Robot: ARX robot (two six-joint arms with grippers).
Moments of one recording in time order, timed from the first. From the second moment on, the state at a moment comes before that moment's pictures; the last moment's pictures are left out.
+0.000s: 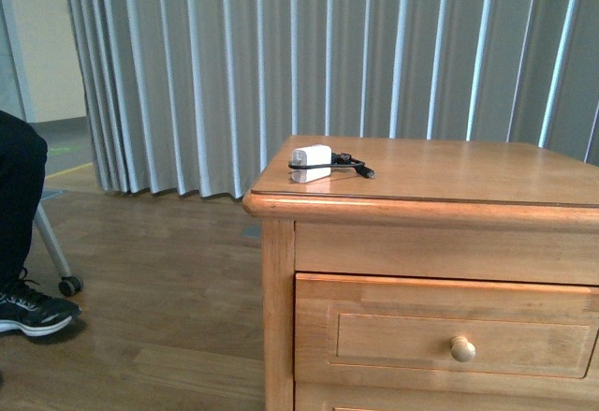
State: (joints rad) left arm 0.00 0.00 0.01 0.00 0.00 0.00; right arm 0.00 0.00 0.01 0.00 0.00 0.00
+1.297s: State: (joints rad) left arm 0.00 0.00 0.01 0.00 0.00 0.00; right arm 0.37 1.54 0.39 0.89 0.25 -0.10
